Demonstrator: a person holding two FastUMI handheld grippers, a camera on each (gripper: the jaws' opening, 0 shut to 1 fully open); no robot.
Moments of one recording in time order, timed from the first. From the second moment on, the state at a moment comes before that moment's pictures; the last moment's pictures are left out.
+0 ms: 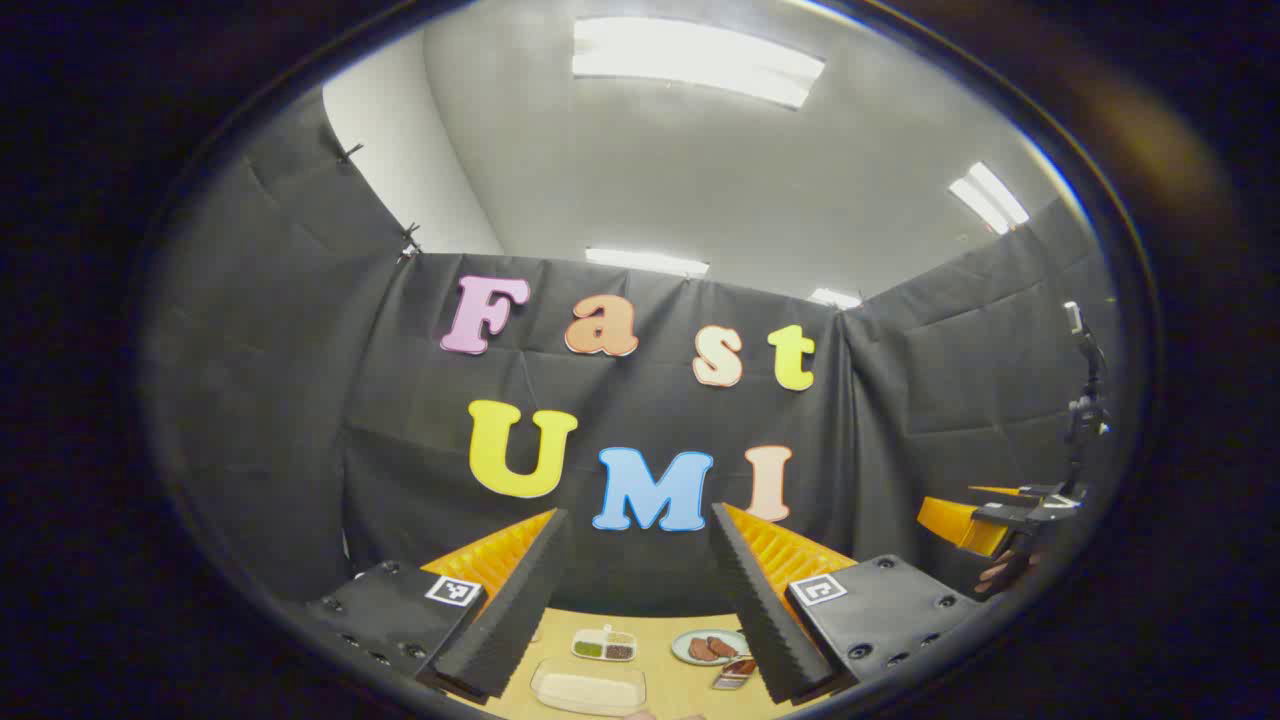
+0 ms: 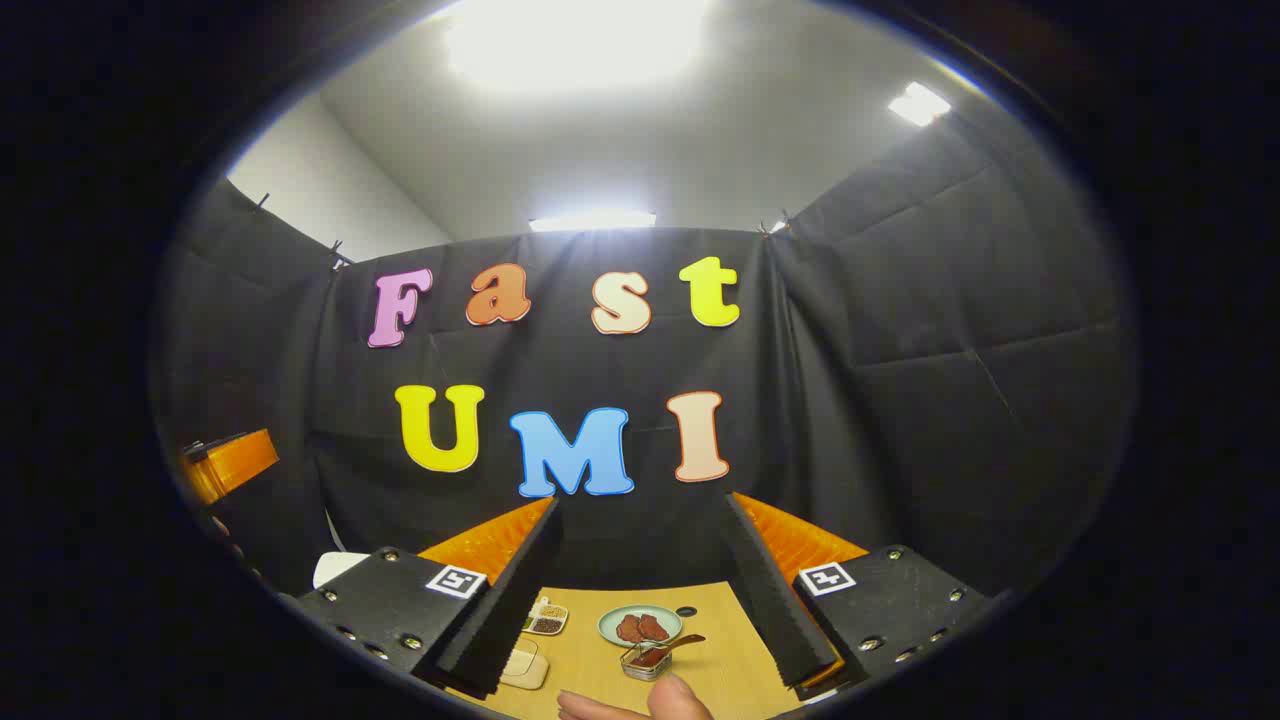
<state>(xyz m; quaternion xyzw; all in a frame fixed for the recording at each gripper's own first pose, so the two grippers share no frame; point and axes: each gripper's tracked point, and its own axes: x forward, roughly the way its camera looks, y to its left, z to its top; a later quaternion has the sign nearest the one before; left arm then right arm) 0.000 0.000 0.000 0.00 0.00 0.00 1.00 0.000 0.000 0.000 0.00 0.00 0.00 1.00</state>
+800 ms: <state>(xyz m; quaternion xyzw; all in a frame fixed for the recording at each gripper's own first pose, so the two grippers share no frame) -0.013 0.055 0.014 0.03 0.00 0.02 1.00 -0.006 0.053 0.006 -0.04 -0.01 0.00 1.00</state>
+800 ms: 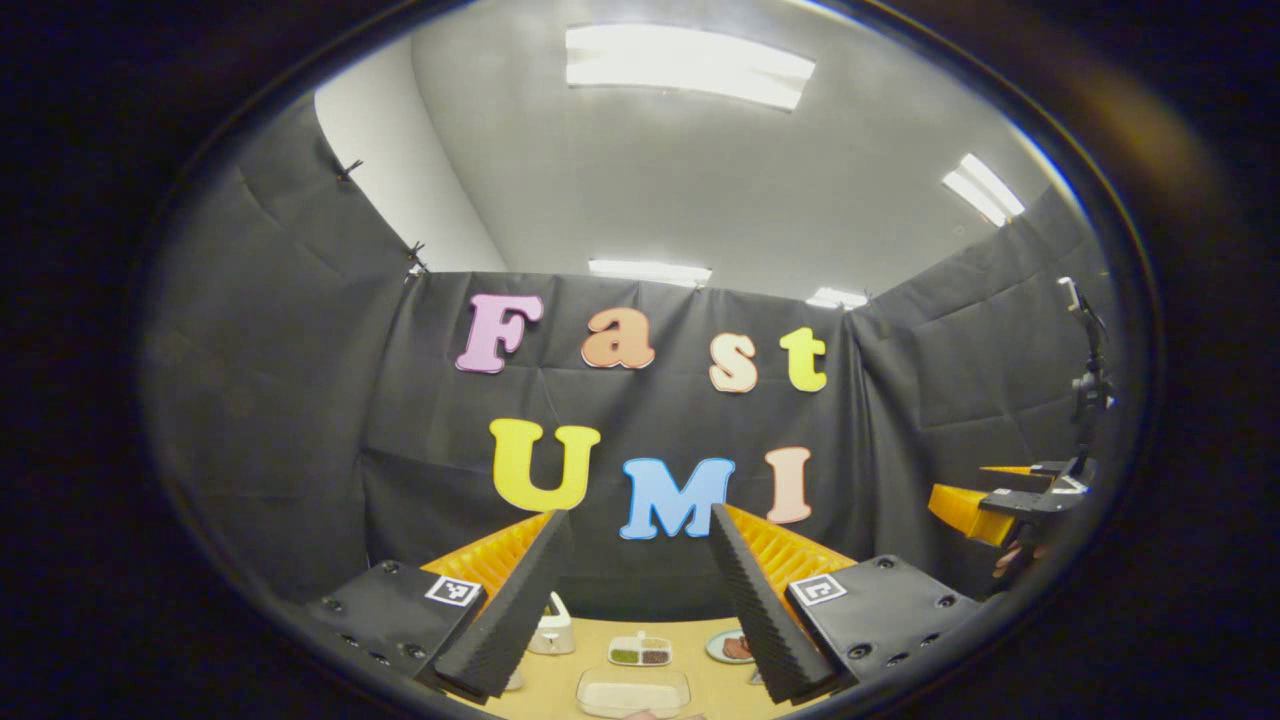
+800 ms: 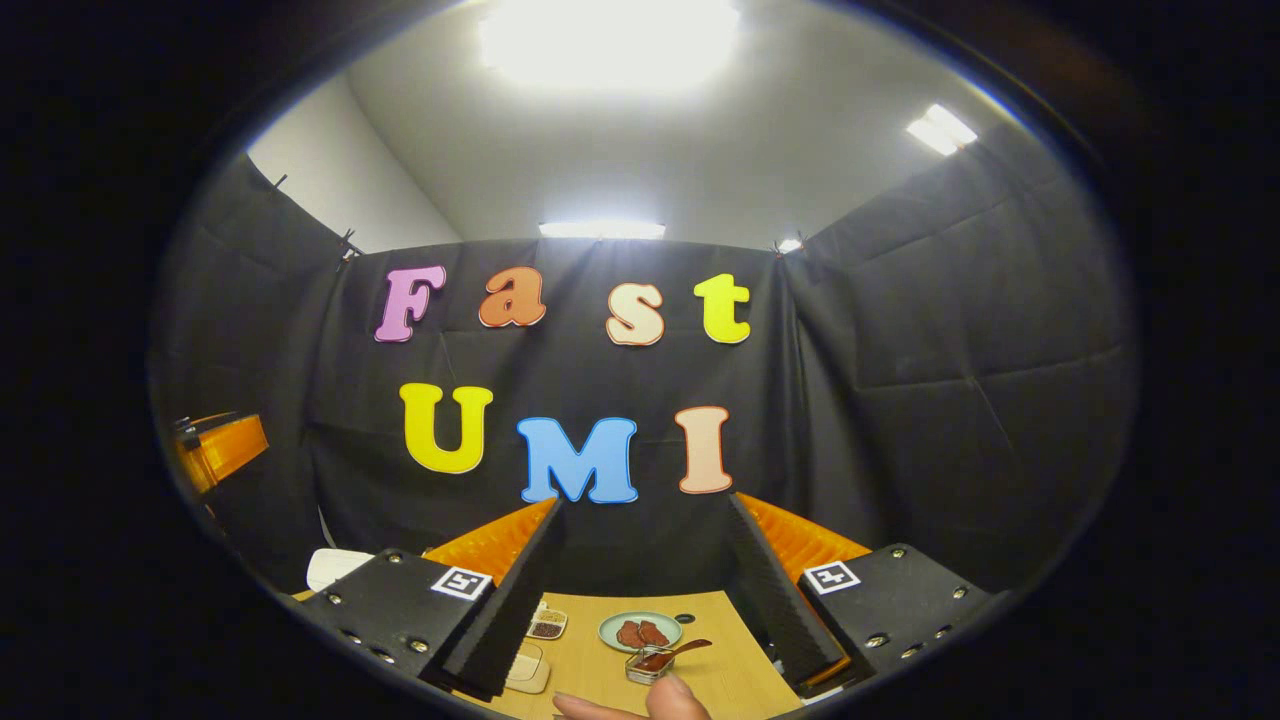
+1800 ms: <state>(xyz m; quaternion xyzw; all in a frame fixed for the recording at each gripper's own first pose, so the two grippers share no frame) -0.034 0.055 -0.017 0.04 0.04 0.10 0.99 0.007 0.036 -0.025 -0.08 -0.02 0.06 0.99</state>
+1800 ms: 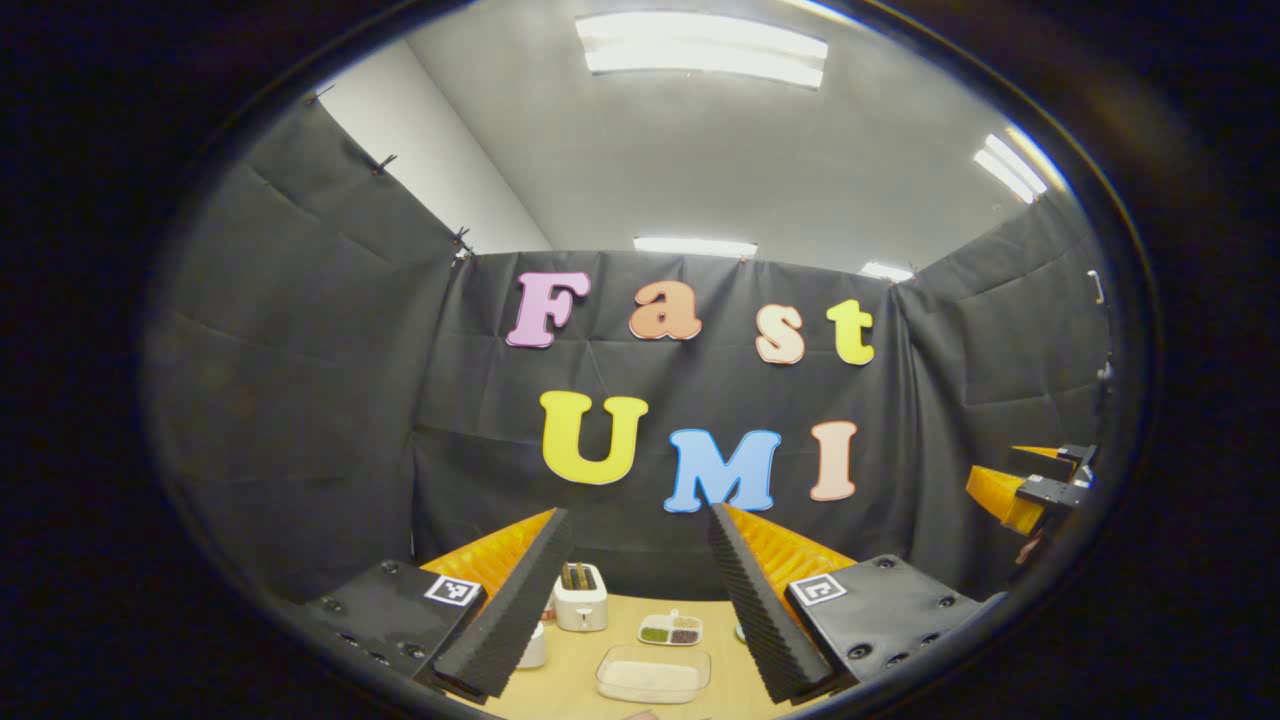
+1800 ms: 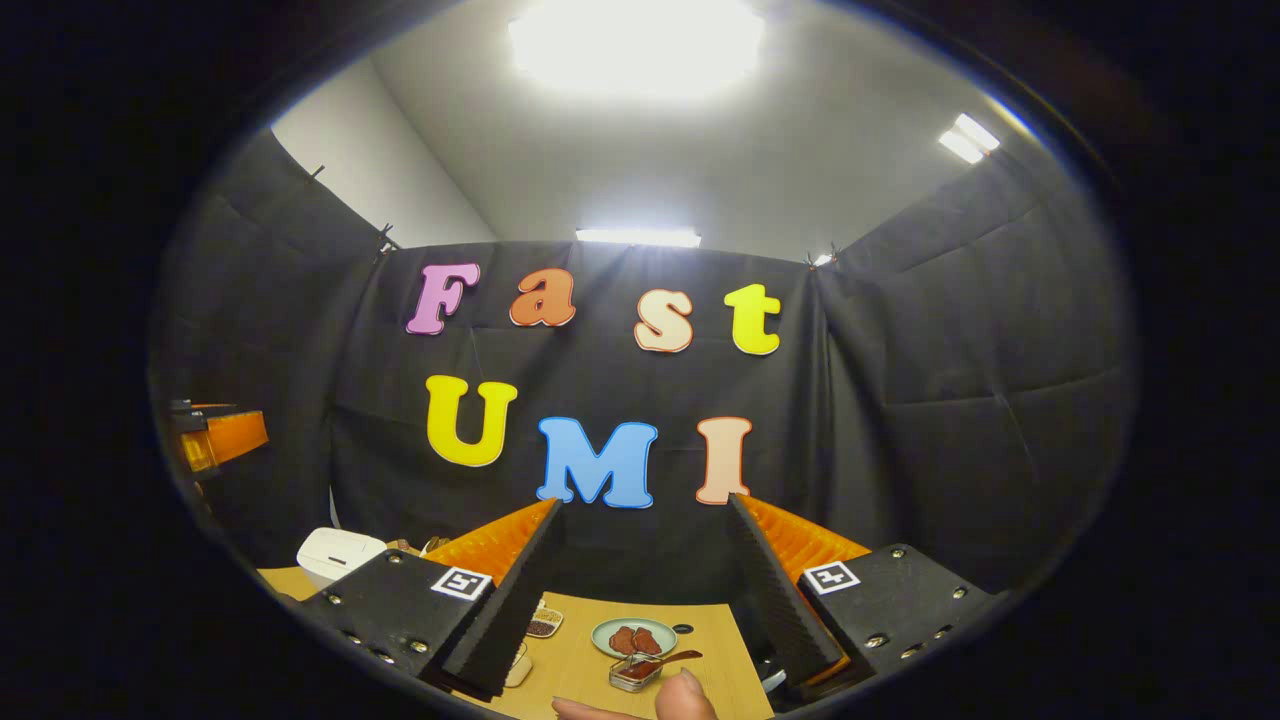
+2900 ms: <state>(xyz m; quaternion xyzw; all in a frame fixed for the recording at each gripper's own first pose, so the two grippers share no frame) 0.002 0.189 -0.090 0.04 0.10 0.08 0.99 0.031 0.151 -0.067 -0.08 0.05 0.03 0.99</state>
